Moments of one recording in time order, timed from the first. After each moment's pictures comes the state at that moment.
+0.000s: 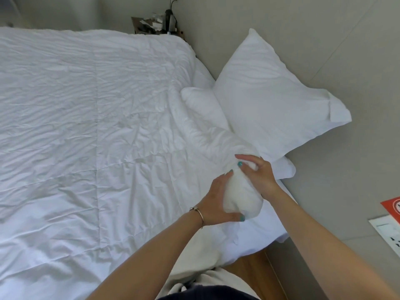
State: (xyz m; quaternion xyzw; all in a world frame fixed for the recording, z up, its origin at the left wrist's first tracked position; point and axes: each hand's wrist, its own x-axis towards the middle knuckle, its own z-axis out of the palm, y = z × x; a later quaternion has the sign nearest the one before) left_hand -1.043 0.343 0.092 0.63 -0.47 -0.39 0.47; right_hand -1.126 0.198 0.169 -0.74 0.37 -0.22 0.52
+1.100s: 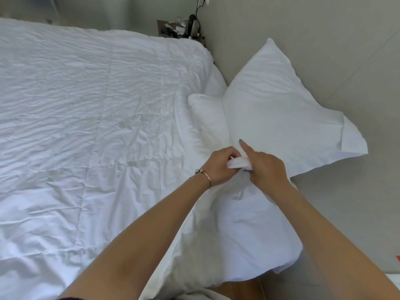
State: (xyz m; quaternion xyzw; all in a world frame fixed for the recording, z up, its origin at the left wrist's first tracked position) left_hand -0.989 0.206 0.168 0.71 -0.43 -0.23 0.51; right_hand -1.103 0.097 0.210 -0.98 0.21 -0.02 -0.04
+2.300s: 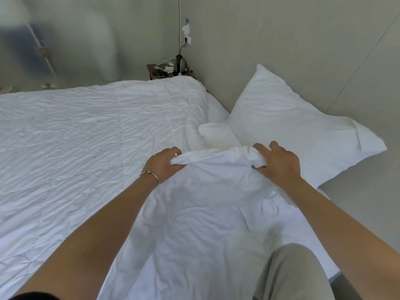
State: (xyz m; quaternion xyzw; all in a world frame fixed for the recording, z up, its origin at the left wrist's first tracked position) left_hand -0.745 0.359 0.178 0.84 -0.47 -0.06 0.27; right_hand -1.018 0.134 0.235 -0.93 0.33 -0.07 -0.12
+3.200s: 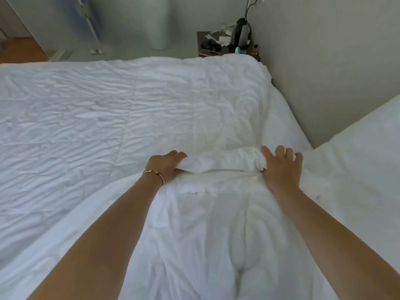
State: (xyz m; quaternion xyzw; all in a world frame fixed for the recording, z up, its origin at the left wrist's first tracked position) left_hand -0.422 0.088 0.022 0.93 -0.36 -0.08 0.01; right_hand -0.596 -0.189 0.023 -0.95 0.30 0.00 -0.08
